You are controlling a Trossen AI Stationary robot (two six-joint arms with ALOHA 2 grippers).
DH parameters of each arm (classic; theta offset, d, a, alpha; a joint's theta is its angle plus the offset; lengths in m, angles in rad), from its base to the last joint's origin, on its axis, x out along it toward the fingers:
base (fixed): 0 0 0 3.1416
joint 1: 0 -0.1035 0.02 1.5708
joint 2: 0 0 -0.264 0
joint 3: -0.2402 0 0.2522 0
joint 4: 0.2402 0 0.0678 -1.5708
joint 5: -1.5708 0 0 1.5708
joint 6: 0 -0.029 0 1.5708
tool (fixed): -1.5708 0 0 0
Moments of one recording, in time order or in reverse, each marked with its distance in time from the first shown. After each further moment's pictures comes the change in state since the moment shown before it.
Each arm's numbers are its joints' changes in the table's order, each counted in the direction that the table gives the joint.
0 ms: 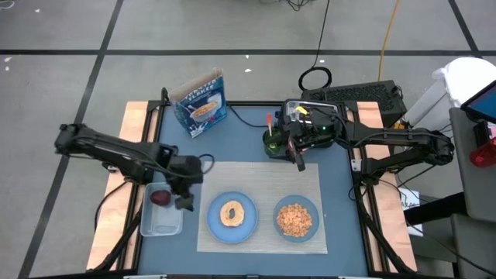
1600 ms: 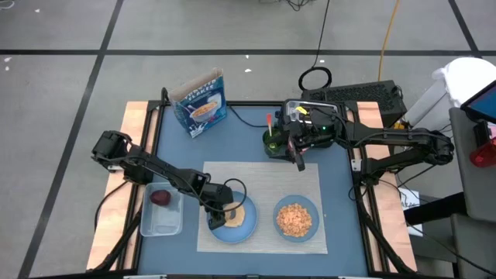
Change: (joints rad) left arm 0.123 0.518 -0.001 -0.608 -0.233 -0.053; right arm 0.000 0.000 0.000 -0.011 0.001 0.000
